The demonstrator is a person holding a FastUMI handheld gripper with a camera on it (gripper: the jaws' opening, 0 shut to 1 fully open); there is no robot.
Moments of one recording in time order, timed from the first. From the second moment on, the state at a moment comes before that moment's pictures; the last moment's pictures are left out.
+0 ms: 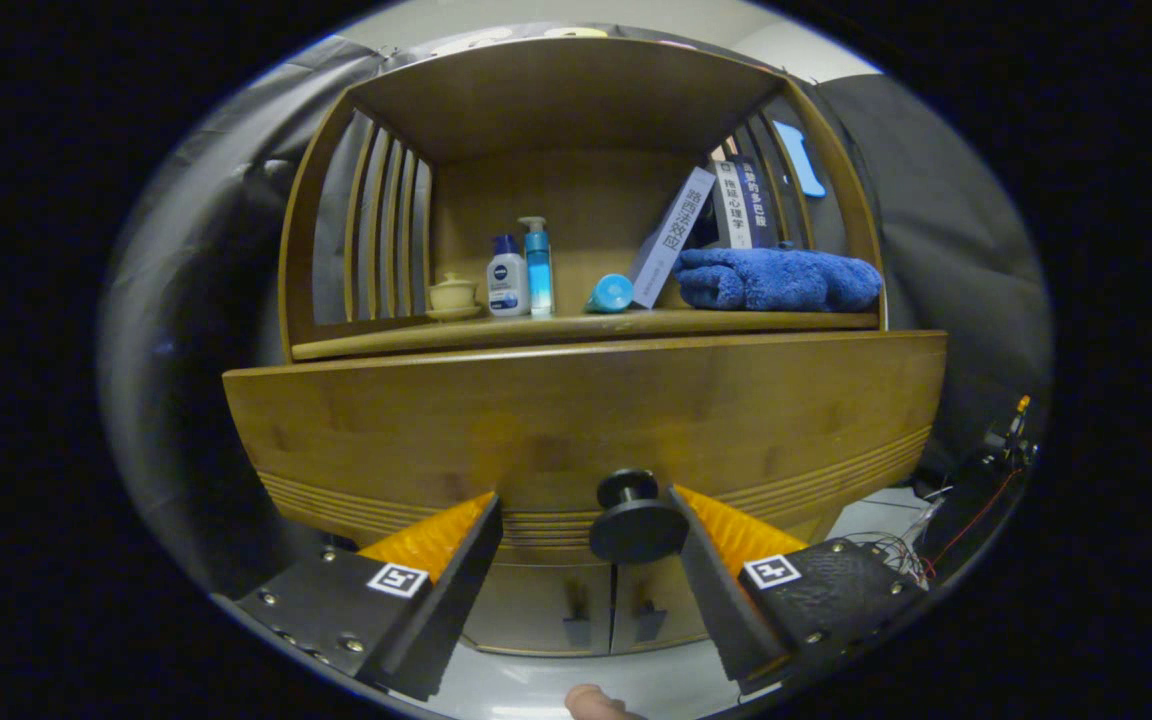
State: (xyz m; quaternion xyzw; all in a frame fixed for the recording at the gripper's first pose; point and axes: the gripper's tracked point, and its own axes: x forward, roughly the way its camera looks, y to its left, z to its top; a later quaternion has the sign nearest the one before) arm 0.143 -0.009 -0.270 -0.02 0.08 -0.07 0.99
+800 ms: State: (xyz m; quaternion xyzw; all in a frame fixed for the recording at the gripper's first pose) arm 0.198 -0.010 -0.275 0.03 0.09 -0.06 0.99
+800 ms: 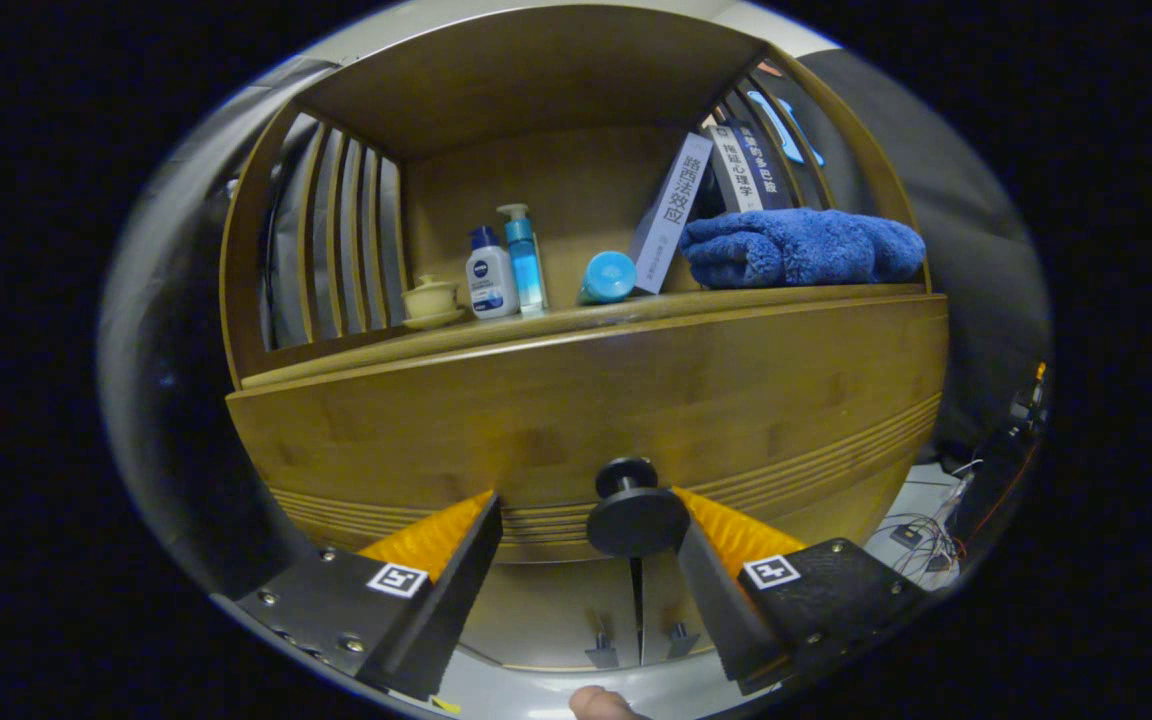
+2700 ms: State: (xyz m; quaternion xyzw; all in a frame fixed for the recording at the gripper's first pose) arm -0.024 -0.007 0.007 -0.04 -0.01 -0.05 1.00
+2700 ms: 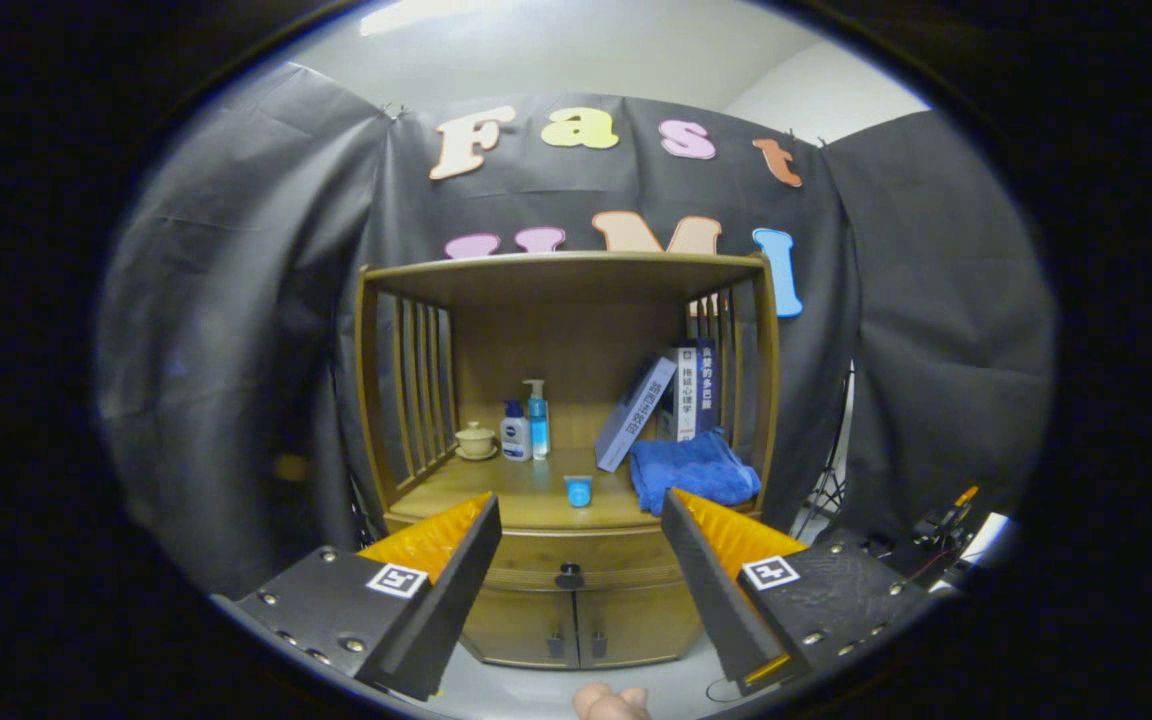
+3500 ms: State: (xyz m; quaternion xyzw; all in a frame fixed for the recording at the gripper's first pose) arm -0.042 -0.030 0.004 -0.03 0.00 -0.04 1.00
